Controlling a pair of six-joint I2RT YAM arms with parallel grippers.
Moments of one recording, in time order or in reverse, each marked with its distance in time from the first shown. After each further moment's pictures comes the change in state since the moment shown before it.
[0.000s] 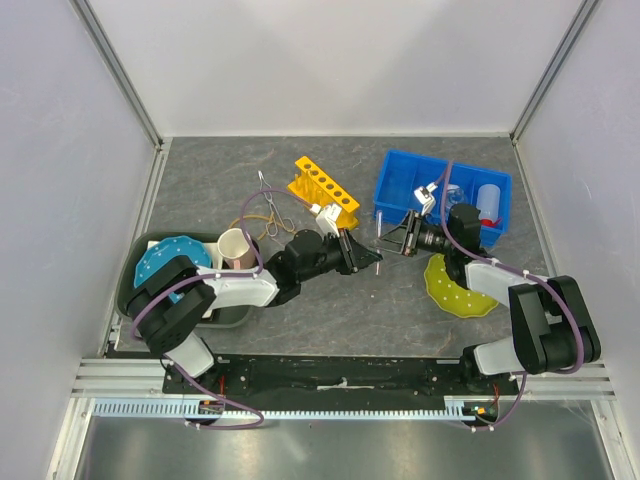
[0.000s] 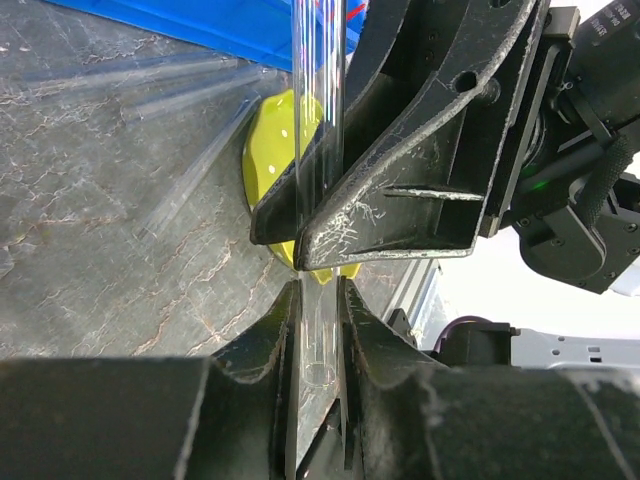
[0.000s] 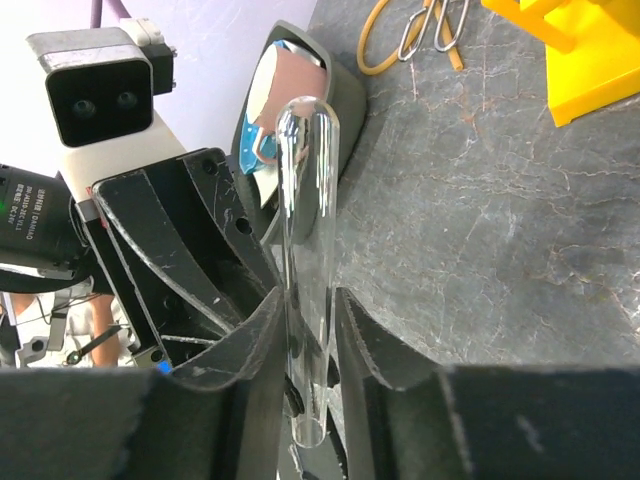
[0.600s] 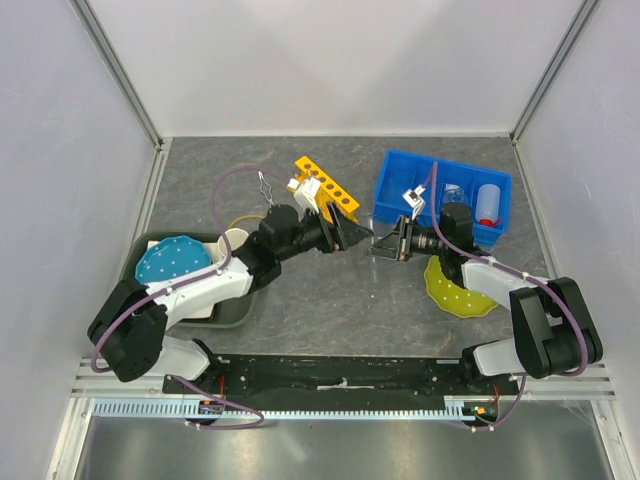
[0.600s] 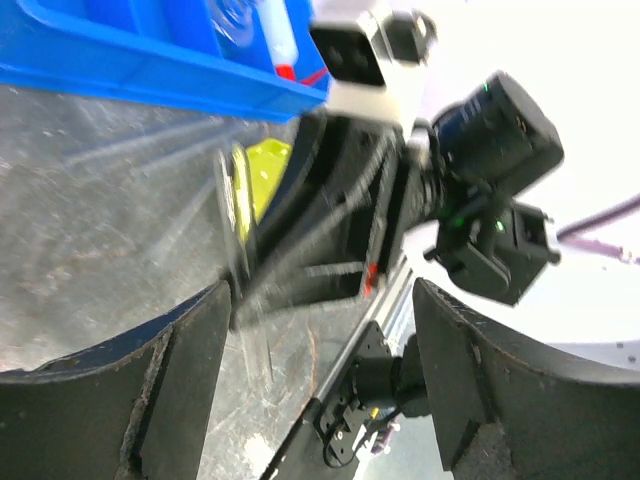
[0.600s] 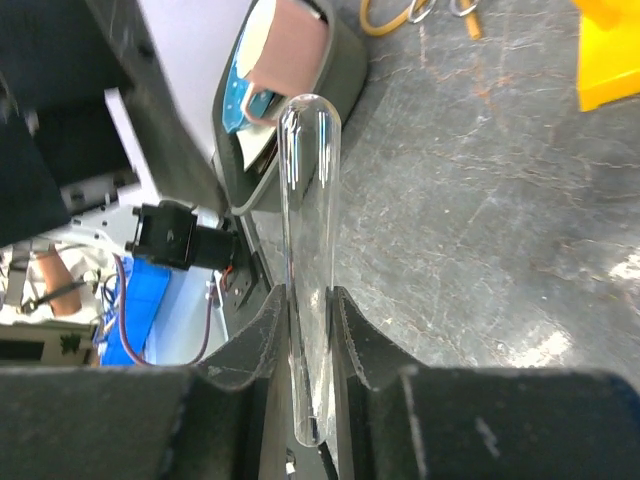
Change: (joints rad) left arm 0.092 -0.230 0.042 -0.230 0.073 0.035; right arm 0.039 -0.016 0.023 -0.112 -0.012 -0.137
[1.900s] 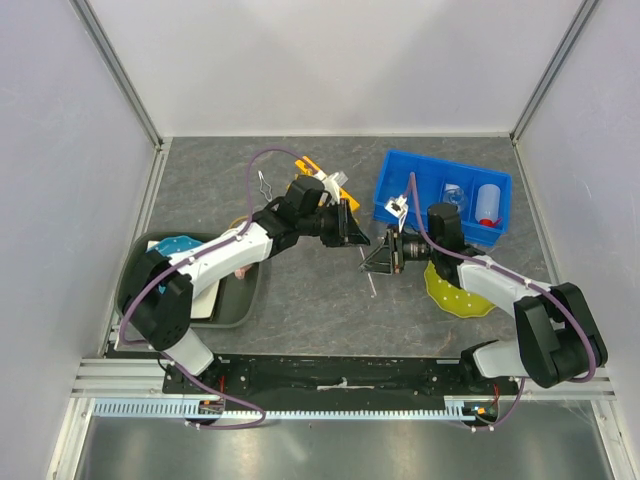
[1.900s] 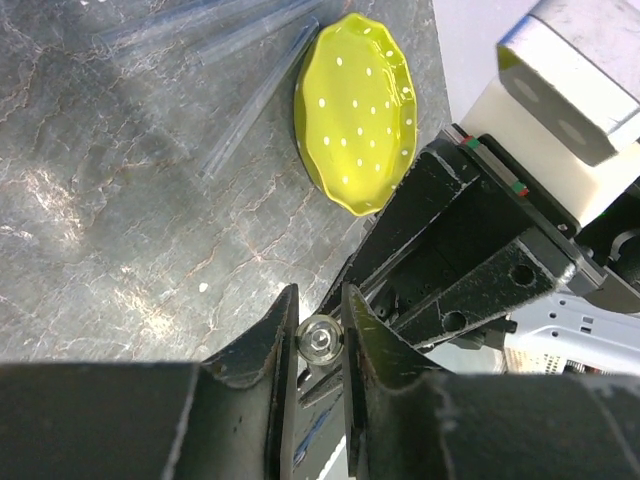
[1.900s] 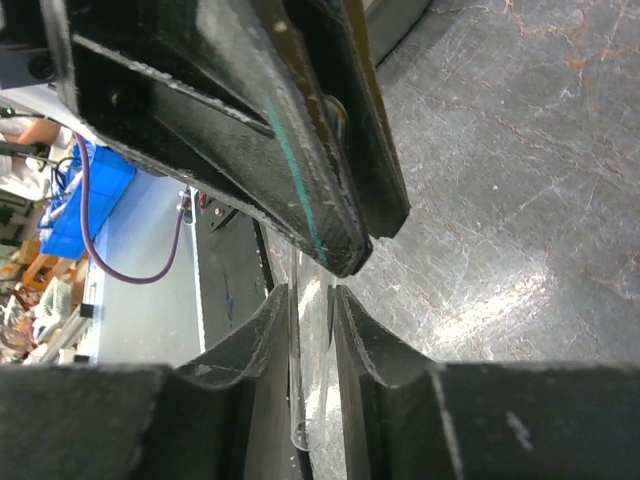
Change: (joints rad) left arm 0.085 0.230 0.403 -0.613 0.220 0.149; right arm 0.111 -0.037 0.051 -0.221 -0.080 -0.325
